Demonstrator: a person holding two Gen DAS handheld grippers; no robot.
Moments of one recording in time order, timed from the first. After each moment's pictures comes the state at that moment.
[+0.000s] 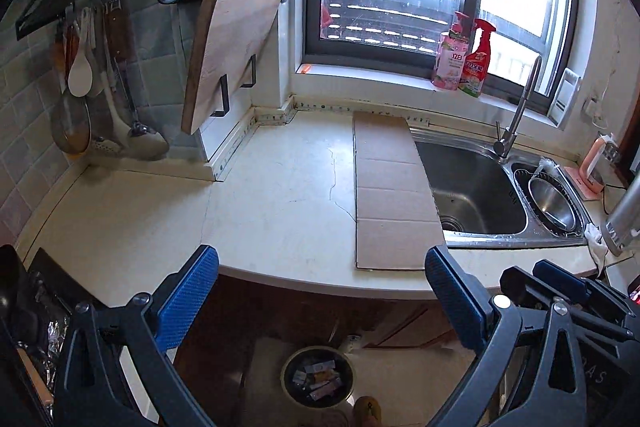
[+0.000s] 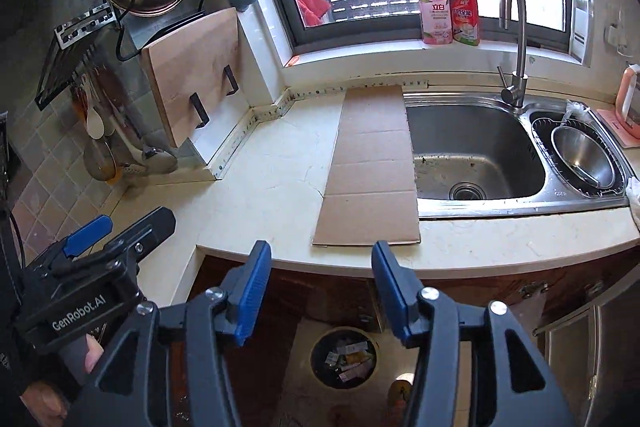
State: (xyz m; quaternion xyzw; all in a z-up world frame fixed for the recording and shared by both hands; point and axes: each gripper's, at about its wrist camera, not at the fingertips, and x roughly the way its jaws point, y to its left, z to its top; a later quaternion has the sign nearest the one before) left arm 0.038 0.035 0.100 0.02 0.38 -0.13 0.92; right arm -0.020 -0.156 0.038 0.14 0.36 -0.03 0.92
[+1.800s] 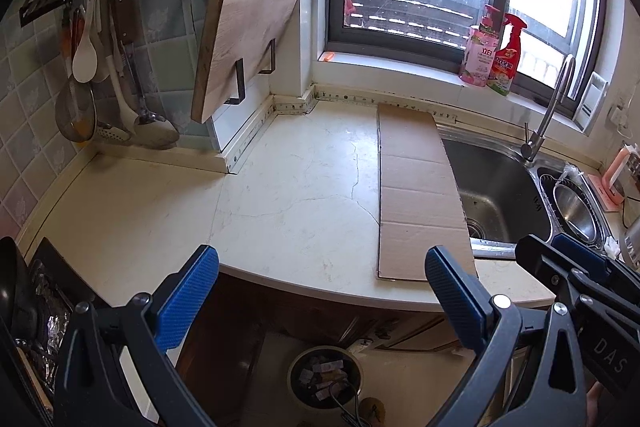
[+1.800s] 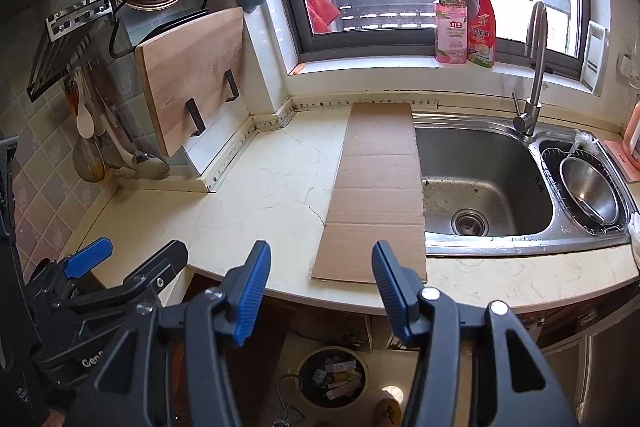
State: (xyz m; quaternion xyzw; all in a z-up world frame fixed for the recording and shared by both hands) left arm 0.078 0.034 0.085 0.02 0.40 -0.09 0.91; right arm 0.031 -0.149 0.043 0.11 0.35 -0.03 0.93
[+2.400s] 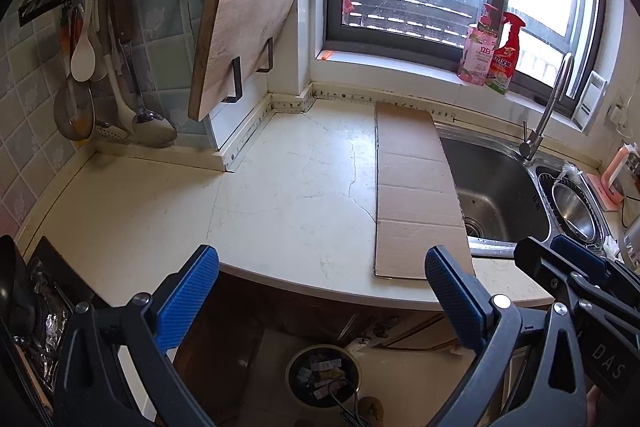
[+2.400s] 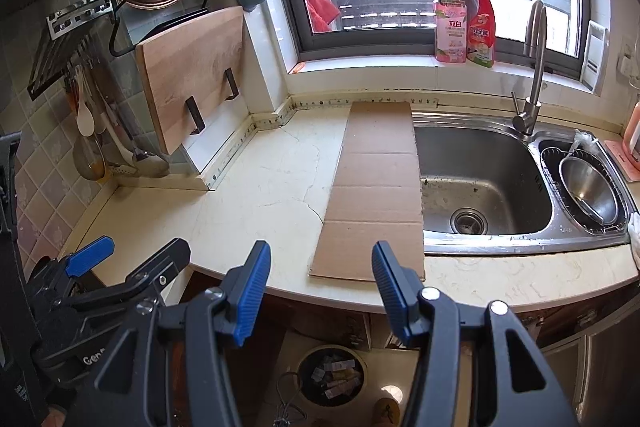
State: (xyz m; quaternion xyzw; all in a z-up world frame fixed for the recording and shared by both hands) left arm 0.076 0.031 0.084 0.02 0.40 -0.09 0.91; right arm 0.028 -0.151 0.040 0.11 0.35 -0.03 0.93
